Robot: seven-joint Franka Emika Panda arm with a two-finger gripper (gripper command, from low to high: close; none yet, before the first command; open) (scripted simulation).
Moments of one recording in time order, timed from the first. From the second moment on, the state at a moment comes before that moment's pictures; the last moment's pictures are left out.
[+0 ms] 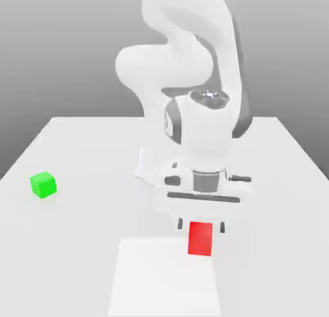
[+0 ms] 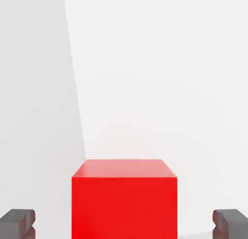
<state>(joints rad) 0.11 0.17 0.08 -2.87 -0.13 3.04 1.25</state>
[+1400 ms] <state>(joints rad) -0.73 -0.19 -0.61 -2.85 -0.24 2.69 0.99</state>
